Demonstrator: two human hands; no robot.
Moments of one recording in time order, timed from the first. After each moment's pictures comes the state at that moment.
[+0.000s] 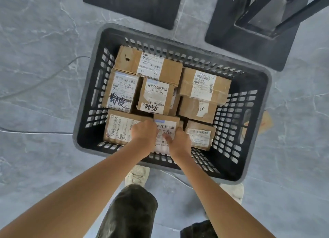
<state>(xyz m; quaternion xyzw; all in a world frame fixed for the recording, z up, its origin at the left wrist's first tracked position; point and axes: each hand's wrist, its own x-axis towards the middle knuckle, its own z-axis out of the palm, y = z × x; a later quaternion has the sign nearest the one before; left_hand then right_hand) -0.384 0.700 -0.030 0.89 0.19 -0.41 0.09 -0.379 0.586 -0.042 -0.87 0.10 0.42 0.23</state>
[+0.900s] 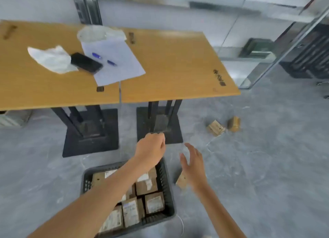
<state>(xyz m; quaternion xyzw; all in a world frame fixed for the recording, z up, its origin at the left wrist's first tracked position) -0.239 0.591 0.481 0.96 -0.12 -0.13 0.24 -0.303 0.436 0.446 -0.92 0.14 0.04 0.38</state>
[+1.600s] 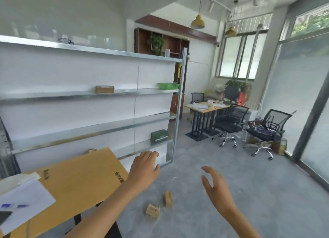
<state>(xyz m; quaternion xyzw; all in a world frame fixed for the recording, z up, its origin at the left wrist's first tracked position) -0.365 0.304 0.888 0.87 -0.42 0.18 0.20 -0.536 0.115 0.858 -0.88 0.22 -0.28 0.32</state>
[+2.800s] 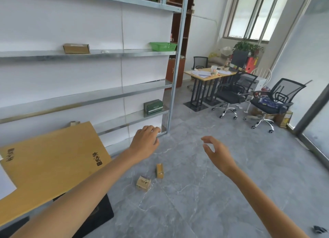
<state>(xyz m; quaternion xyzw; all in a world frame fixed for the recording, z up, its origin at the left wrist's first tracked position) -0.234 0.105 0.826 0.88 -0.44 0.11 0.15 -0.414 -0.105 0.830 -0.90 0.22 -0.19 0.32</state>
